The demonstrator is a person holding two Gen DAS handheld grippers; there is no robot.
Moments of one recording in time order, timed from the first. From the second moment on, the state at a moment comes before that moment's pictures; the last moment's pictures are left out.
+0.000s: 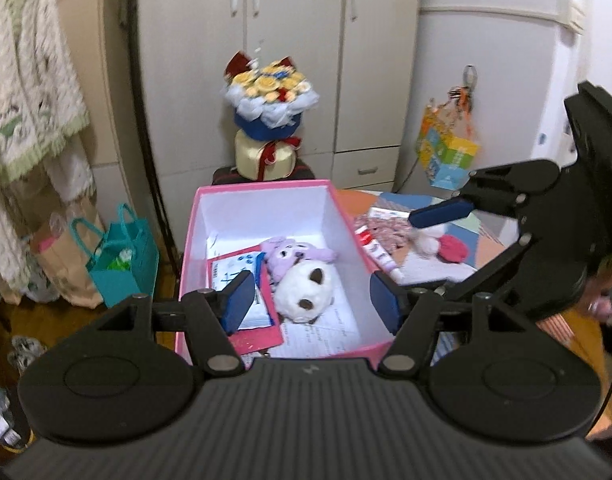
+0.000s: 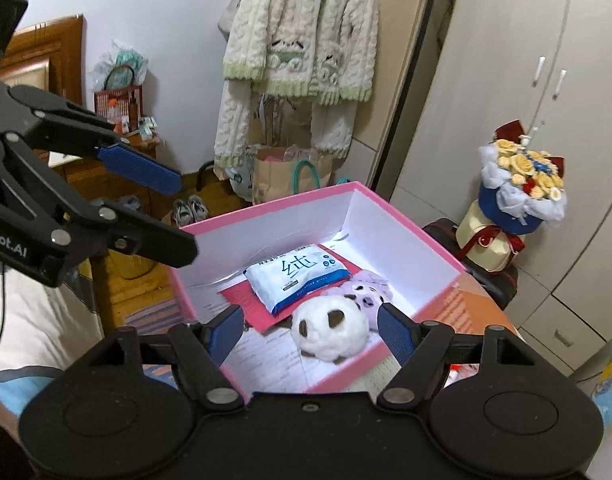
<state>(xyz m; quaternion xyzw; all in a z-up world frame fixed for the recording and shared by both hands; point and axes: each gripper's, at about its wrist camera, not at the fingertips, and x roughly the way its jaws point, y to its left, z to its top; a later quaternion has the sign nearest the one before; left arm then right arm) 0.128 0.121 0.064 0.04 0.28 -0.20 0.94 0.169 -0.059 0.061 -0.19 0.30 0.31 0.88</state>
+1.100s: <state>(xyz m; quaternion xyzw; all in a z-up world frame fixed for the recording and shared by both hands) 0.082 -0.041 0.028 0.12 0.31 -0.30 0.90 0.082 -0.285 0.029 -0.05 0.29 0.22 0.93</state>
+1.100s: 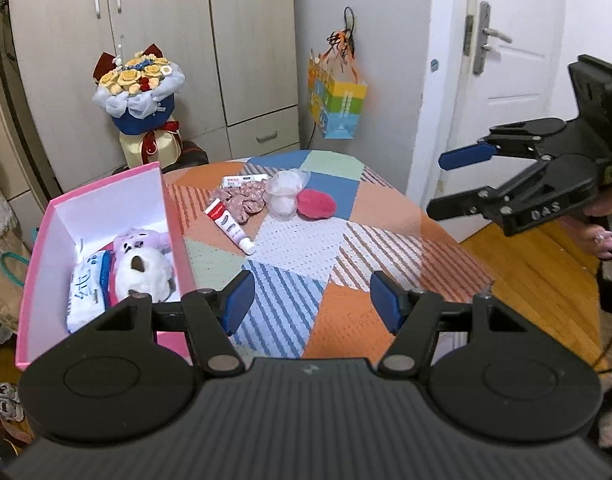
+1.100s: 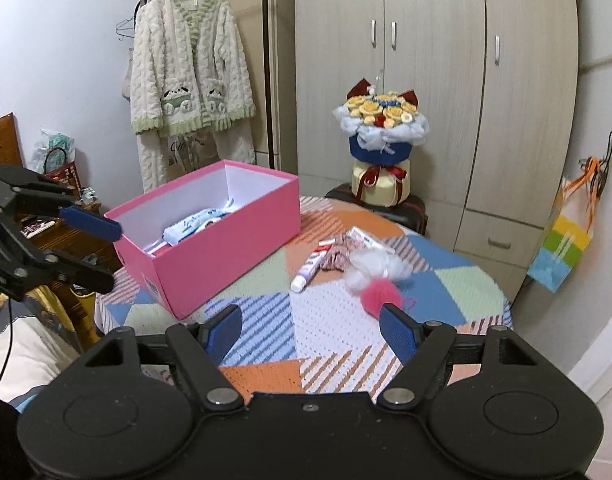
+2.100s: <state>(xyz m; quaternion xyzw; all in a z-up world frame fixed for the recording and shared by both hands) 0.269 -0.126 -0.105 0.04 0.31 -0.10 0.94 0.236 -0.317 -0.083 -0.01 0.28 0.22 0.93</state>
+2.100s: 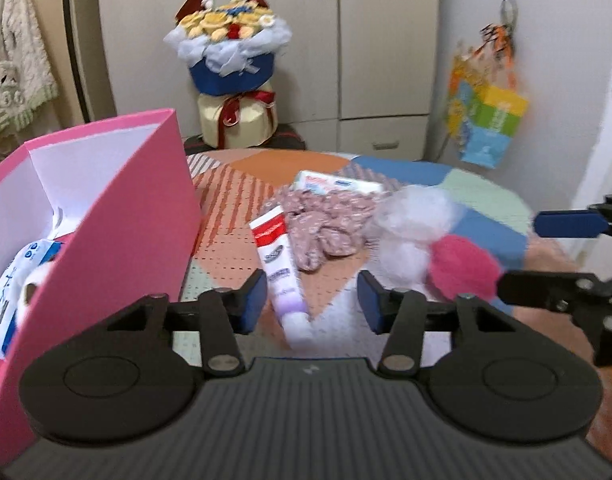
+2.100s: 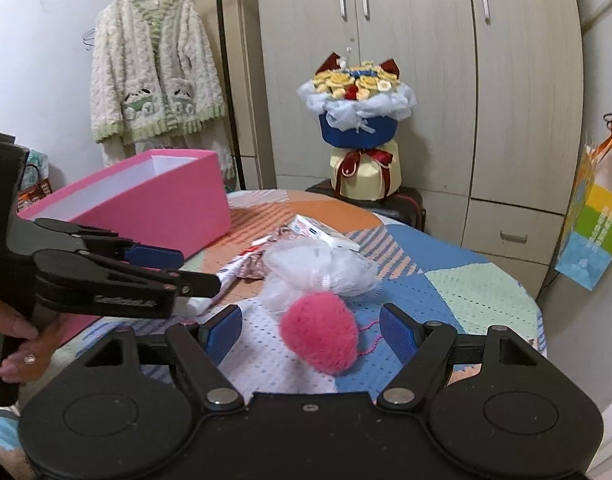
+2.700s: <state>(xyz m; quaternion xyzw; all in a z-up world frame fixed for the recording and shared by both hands) 0.302 -0.124 -0.133 -0.01 0.34 -0.05 0.94 0.287 -0.321 -0.130 0.10 0.36 0.24 0.90</state>
